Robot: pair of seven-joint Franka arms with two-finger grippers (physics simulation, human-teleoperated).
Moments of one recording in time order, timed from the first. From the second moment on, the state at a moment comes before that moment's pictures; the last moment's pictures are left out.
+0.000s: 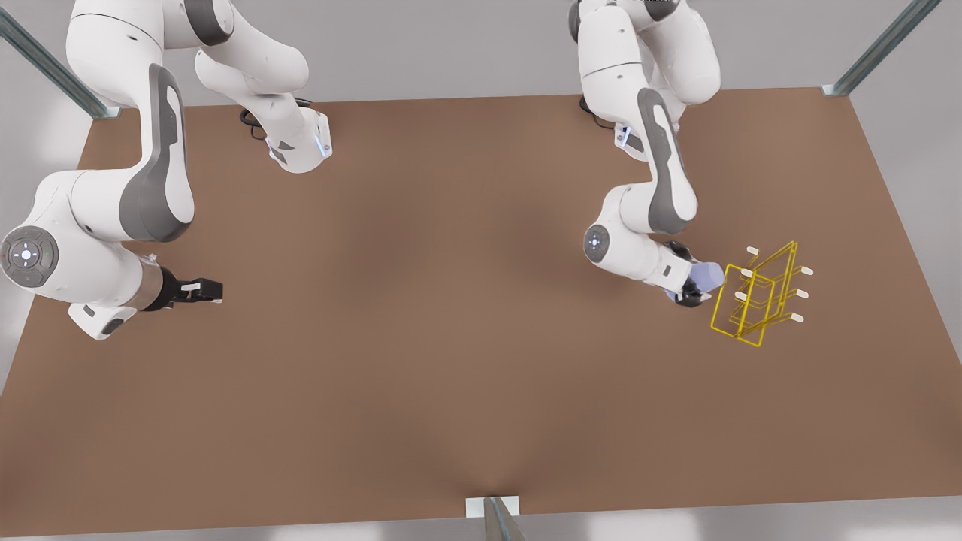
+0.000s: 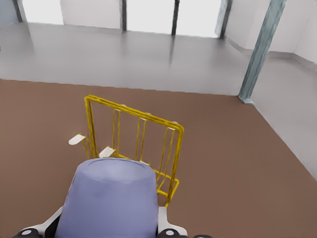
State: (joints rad) left arm -1.56 0.80 1.30 -2.08 0.29 2.06 -2.03; right arm -0.04 0.26 0.04 -1.45 0.00 1.55 -0.07
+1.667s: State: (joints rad) left arm -0.84 0.42 0.73 -1.24 -0.04 1.54 -1.46; right arm -0.04 0.26 0.04 -1.46 0.00 1.55 -0.07
